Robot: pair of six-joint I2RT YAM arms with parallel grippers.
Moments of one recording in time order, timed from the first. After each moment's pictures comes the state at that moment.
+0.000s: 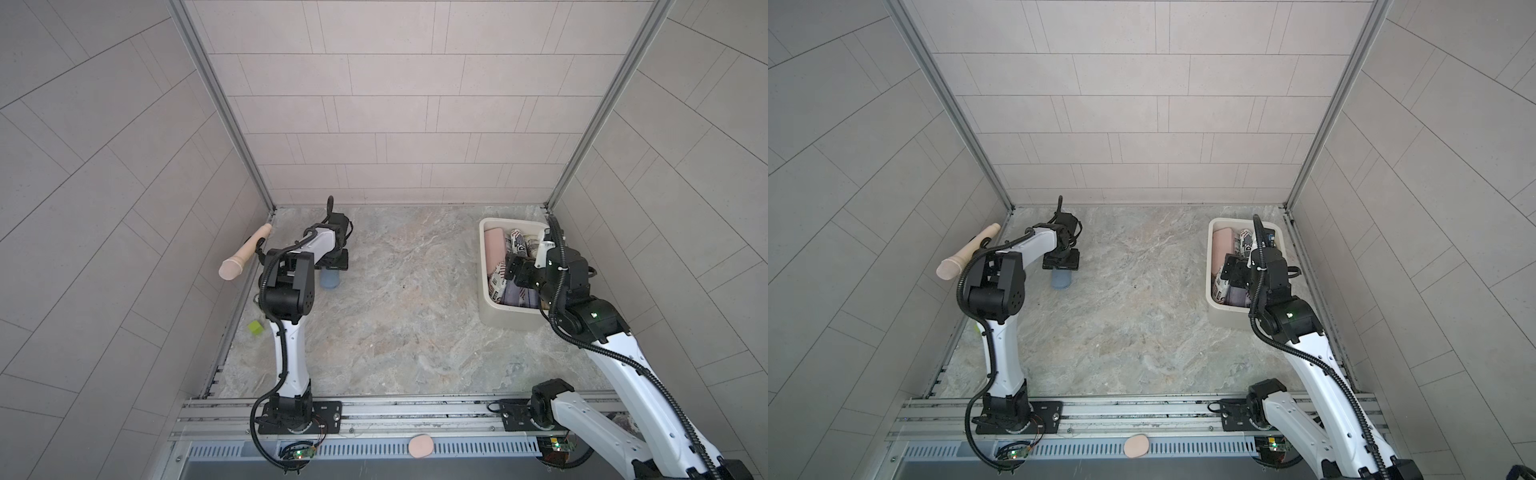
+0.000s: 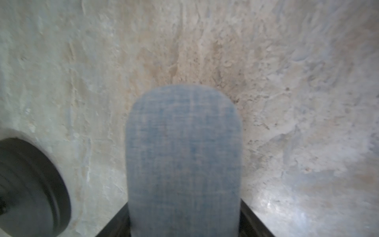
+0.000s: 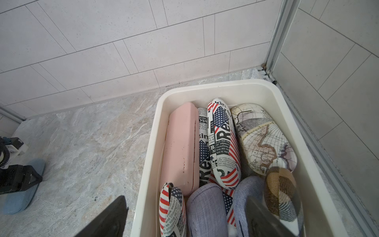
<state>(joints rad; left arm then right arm) -0.12 2.13 1.57 -0.82 -0.27 -0.17 0.21 0.84 0.92 -0.56 0.21 0.33</state>
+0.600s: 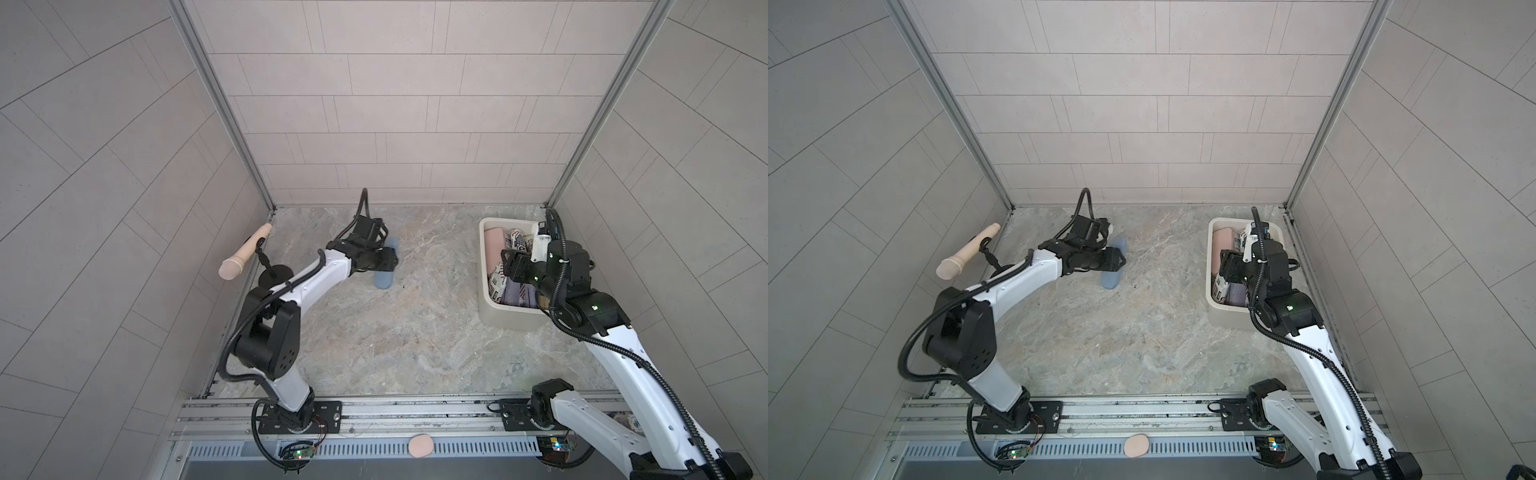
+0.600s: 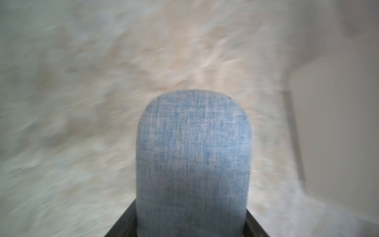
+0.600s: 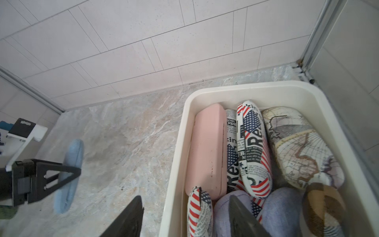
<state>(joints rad) -0.52 1.63 1.25 -0.41 0.20 -0.32 0.20 0.88 0.98 -0.56 0.04 0.35</state>
